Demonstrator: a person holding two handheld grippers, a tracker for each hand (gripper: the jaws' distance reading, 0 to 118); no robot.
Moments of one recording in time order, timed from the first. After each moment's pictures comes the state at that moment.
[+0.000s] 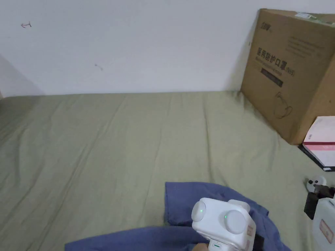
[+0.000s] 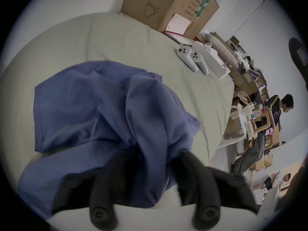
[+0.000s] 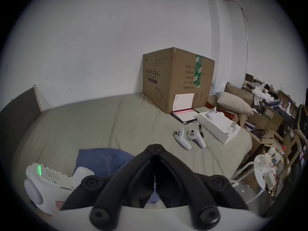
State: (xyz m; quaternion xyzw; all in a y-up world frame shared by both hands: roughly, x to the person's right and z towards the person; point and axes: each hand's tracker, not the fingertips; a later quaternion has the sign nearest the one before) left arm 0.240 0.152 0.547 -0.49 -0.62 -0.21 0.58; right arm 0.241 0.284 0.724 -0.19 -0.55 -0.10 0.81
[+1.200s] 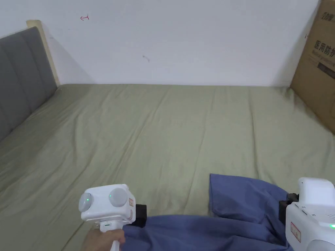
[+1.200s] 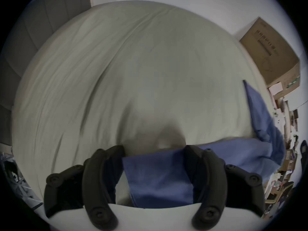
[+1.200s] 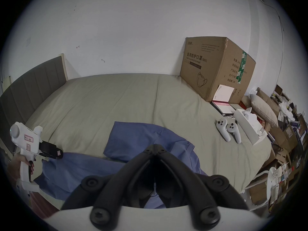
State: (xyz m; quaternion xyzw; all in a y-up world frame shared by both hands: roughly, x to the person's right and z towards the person) left arm 0.009 0.103 0.275 -0.56 -0.28 -0.13 0.77; right arm 0.191 0.246 0.624 -0.29 -0.42 -0.09 0.86
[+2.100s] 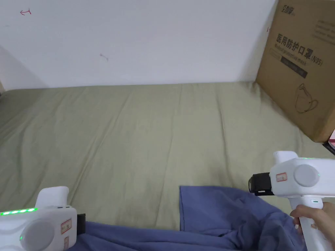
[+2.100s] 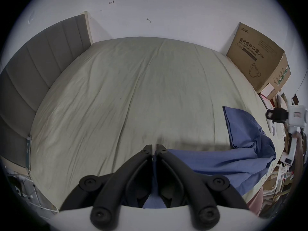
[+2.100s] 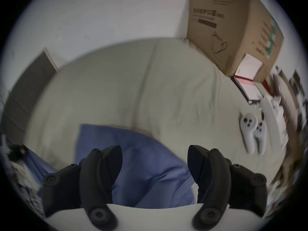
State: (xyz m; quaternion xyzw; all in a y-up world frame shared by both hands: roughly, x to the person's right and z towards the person) left arm 0.002 0.210 0.286 -0.44 -0.33 -0.13 0.83; right arm 0.423 0.193 0.558 -0.46 -0.35 -0.19 0.80
